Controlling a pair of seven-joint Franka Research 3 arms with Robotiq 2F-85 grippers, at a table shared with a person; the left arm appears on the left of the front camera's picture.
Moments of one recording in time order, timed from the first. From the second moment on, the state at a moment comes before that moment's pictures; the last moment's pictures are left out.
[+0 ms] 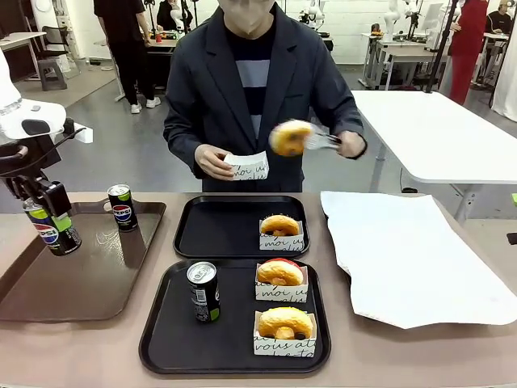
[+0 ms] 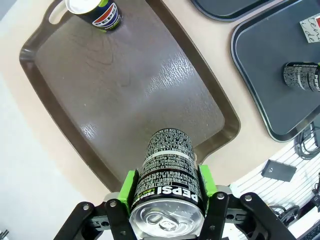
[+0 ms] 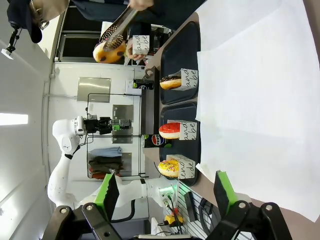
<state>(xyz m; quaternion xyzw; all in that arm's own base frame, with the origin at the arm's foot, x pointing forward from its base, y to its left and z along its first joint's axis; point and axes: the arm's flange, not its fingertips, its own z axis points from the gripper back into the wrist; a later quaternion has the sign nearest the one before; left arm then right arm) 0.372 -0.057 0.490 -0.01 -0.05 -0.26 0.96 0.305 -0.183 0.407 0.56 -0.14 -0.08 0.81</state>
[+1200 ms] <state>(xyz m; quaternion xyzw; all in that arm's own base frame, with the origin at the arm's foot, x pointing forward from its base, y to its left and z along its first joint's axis) 0.424 -0.101 0.508 0.00 -0.07 -0.29 0.95 0.305 -0.183 0.407 0.56 -0.14 -0.08 0.81</state>
